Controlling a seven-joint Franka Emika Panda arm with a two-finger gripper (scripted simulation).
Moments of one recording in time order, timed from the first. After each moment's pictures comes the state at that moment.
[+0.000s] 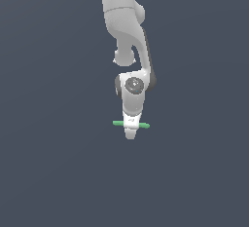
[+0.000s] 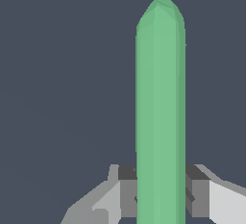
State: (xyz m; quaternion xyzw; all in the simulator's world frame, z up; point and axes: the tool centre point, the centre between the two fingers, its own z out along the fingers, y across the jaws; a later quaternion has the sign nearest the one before) arm -0.020 0.035 0.013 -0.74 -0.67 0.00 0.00
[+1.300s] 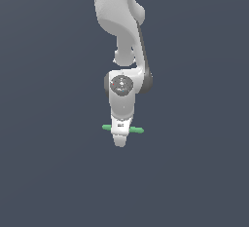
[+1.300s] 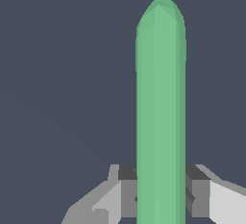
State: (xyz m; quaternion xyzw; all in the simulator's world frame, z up) arm 0.030 -0.008 0.063 -0.74 -0.67 0.00 0.00
